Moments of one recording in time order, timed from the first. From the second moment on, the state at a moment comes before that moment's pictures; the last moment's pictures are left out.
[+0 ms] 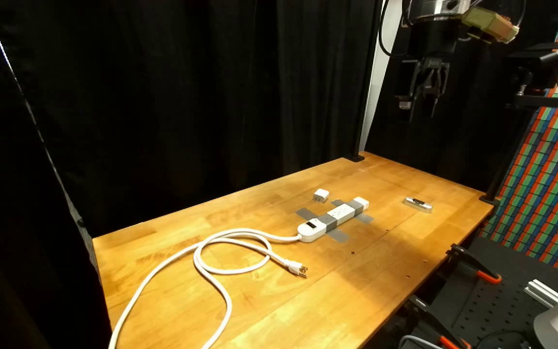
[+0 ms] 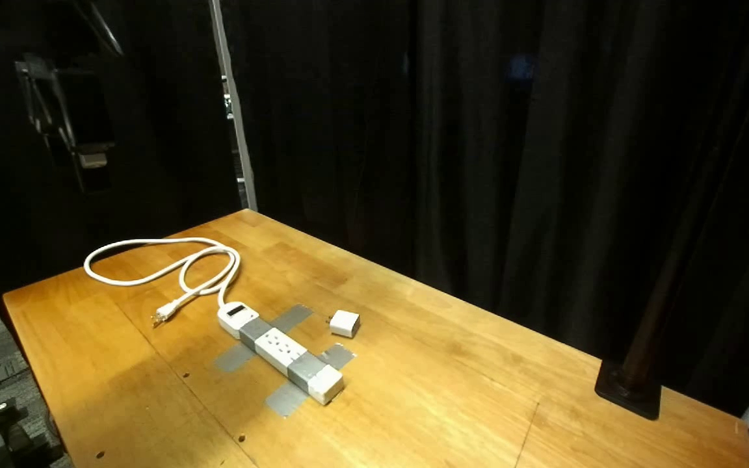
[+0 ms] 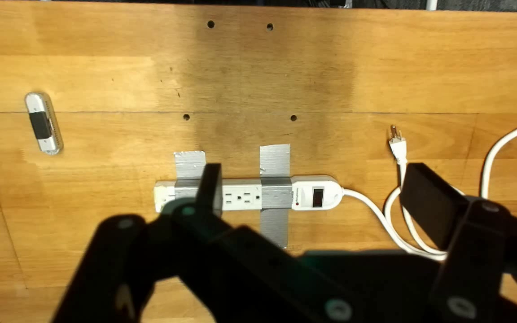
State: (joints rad) arm -0.03 -0.56 0.02 -2.54 0.02 1.91 -0.02
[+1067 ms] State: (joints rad) arm -0.03 -0.56 0.01 -2.55 0.02 2.00 -0.02
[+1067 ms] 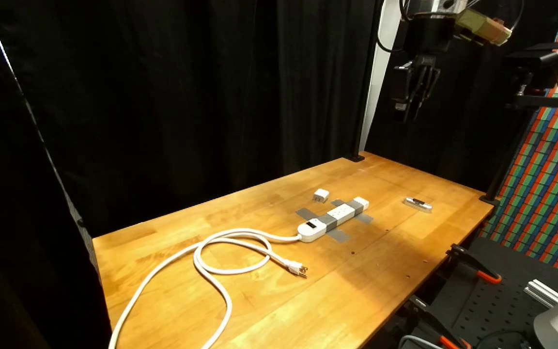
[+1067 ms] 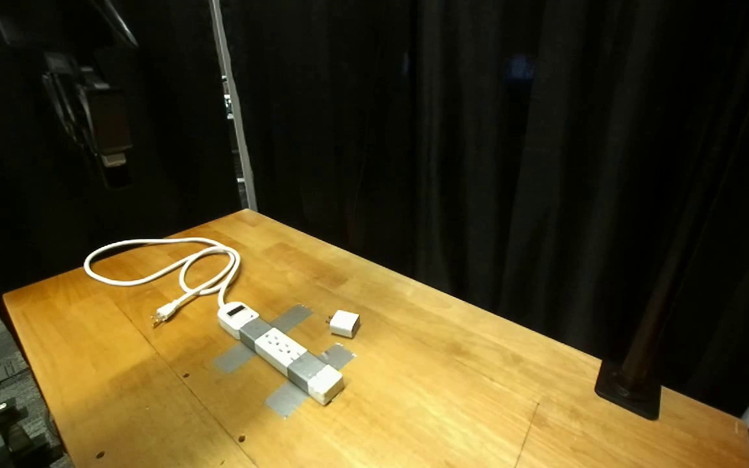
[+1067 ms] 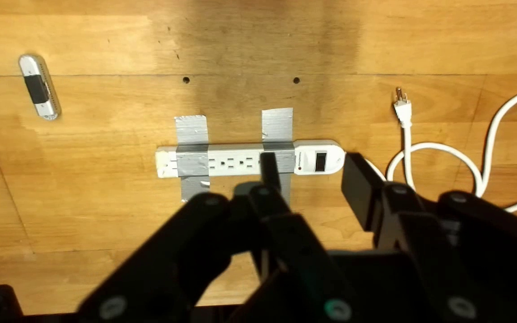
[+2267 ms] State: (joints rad) arm -0.03 -0.57 0.01 -2.56 0.02 2.10 -0.02
